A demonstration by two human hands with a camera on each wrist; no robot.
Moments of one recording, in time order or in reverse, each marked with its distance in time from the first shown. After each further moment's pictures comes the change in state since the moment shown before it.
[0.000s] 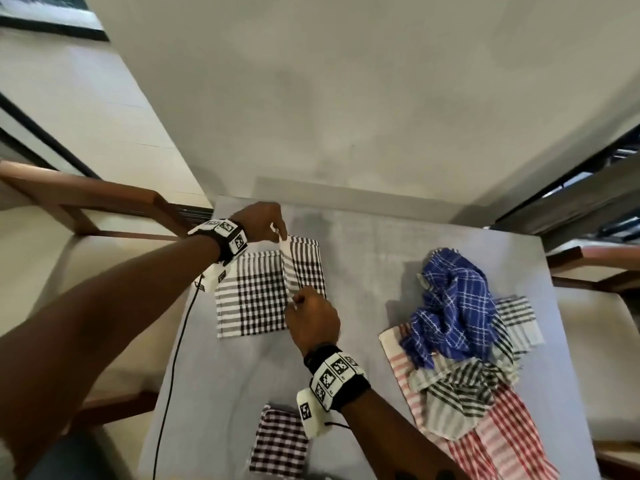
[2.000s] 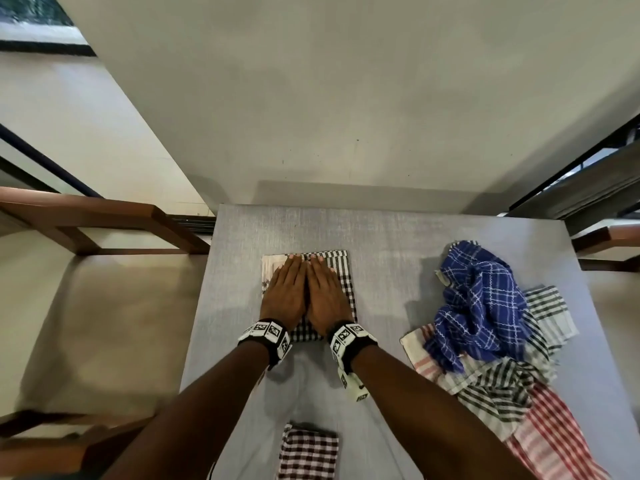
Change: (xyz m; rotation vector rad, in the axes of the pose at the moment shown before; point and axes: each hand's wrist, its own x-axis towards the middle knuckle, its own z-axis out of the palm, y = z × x) left_hand -0.041 0.046 0.172 0.130 0.241 -0.261; right_hand 0.096 0.068 0.073 -0.293 -0.110 -0.450
